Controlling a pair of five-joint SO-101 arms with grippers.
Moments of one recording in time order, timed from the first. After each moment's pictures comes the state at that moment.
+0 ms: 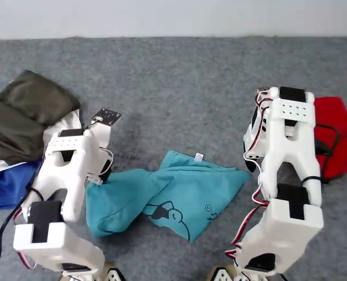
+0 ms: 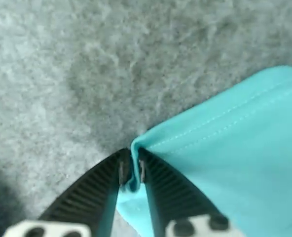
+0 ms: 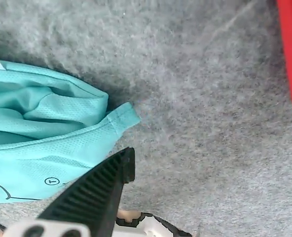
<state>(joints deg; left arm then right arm) -8.4 7.3 32.2 68.4 -20.4 7.1 15.3 -4.4 97.8 6.2</state>
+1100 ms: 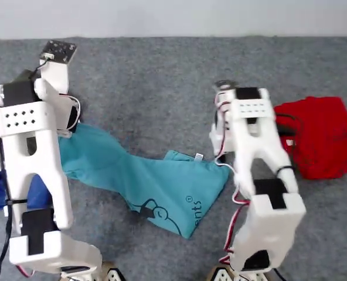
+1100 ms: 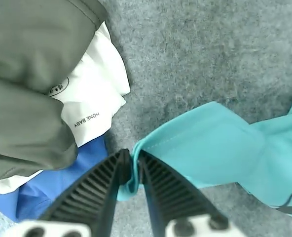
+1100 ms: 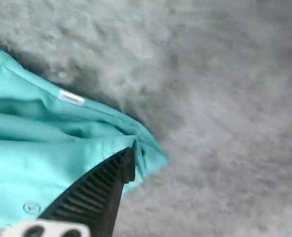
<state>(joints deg) -14.2 2.2 -11.8 99.4 -15.1 -7.8 20.7 -4.4 87.5 6.2</state>
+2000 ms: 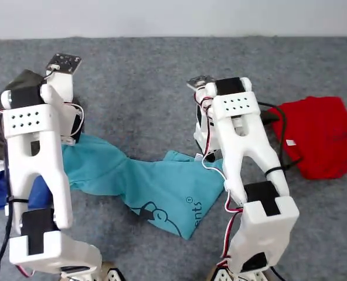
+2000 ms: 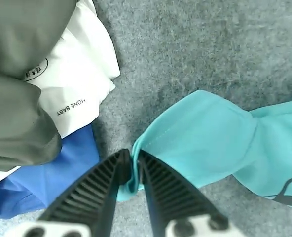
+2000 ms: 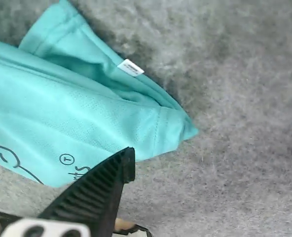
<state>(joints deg) -14.2 2.2 -4.6 97.1 -15.1 -14.0 15.9 -13.4 100.5 10.3</state>
